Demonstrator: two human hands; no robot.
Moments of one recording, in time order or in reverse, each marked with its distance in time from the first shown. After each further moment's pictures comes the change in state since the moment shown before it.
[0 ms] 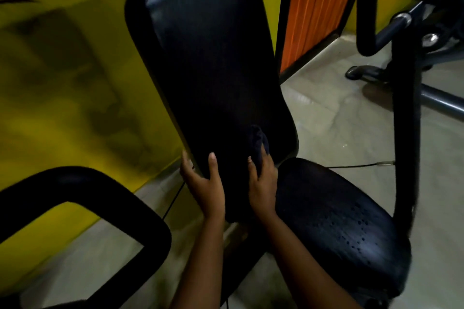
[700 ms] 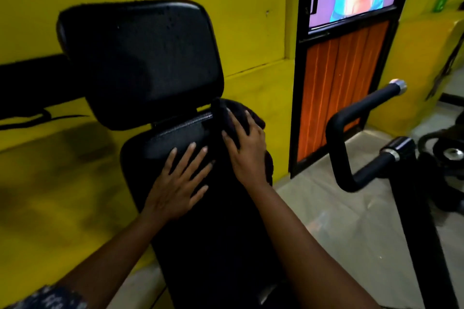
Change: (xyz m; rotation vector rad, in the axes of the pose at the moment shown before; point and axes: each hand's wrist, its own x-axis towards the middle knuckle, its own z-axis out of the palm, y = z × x) left_hand 0.145 0.172 0.054 1.313 -0.041 1.470; right_hand 0.242 -0.188 -0.054 -0.095 -0.077 -0.614
